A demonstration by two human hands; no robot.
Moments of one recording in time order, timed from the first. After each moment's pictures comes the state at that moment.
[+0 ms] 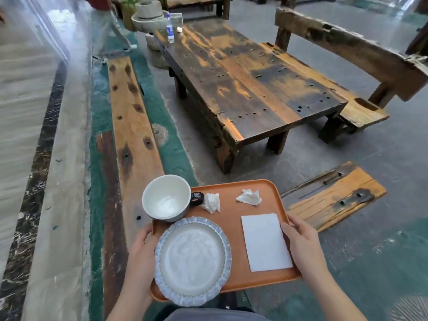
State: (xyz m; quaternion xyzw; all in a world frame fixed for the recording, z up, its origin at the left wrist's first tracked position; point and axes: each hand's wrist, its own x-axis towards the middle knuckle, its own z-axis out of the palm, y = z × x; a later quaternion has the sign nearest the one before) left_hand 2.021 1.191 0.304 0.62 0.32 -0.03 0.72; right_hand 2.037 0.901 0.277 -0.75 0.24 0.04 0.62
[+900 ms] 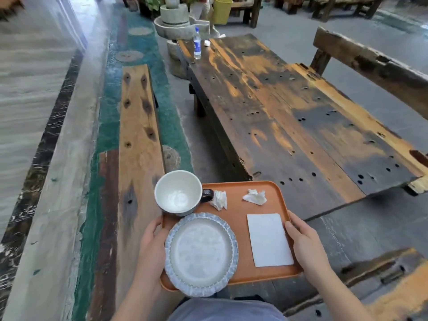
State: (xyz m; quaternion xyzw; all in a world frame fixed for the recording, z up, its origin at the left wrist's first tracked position) left_hand 2.458 1.300 0.289 0.56 0.32 -0.02 0.76; right_hand 2.497 1.002 0.260 -0.79 0.23 0.10 0.56
